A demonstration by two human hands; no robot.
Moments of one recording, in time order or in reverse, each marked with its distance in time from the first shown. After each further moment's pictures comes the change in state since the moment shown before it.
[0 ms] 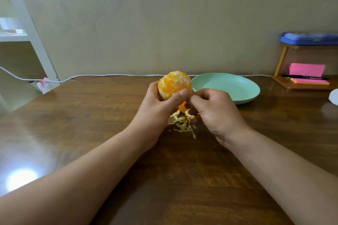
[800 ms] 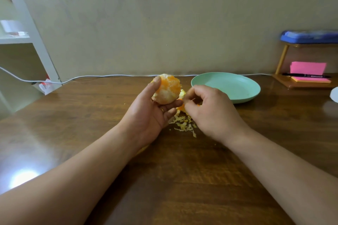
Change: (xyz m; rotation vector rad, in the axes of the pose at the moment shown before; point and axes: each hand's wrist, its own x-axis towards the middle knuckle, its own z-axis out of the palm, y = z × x) left_hand 0.001 0.014 -0.010 -0.455 0.018 -0.304; right_hand -0.004 -0.003 -0.004 -0.529 -0.012 -0.358
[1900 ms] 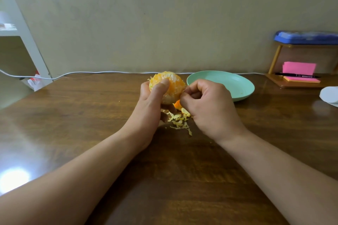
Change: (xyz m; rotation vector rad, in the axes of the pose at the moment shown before) left_hand -0.007 -0.013 0.006 0.447 0.058 0.271; right_hand -0.003 -0.008 0.001 0.205 0.135 0.087
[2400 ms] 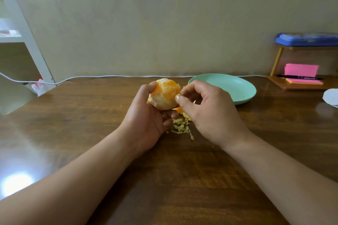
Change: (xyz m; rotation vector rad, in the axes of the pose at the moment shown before) left_hand 0.001 0.012 -0.006 -0.405 -0.177 -0.300; right_hand 0.000 -0.001 -0.005 -0.097 -0.027 -0.119
